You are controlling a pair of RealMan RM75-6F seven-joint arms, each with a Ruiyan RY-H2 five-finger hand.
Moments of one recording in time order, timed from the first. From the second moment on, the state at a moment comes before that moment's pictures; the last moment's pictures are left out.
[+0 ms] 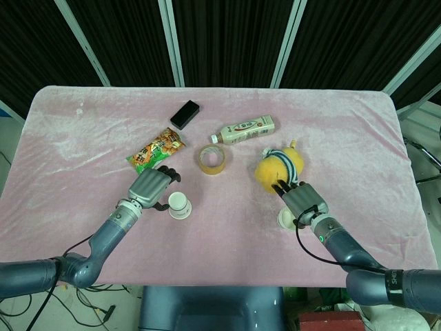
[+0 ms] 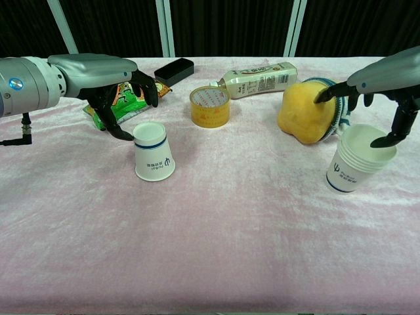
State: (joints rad) left arm -0.92 -1.43 -0.09 -1.59 0.94 0.91 0.49; right arm 1.18 -1.01 -0.15 -1.99 -0.50 0.80 -0.66
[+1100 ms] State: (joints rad) left arm -0.71 -1.12 -0.11 -1.91 1.13 1.26 0.45; right arm 0.63 -0.83 -0.02 -1.66 -1.19 1.18 0.14
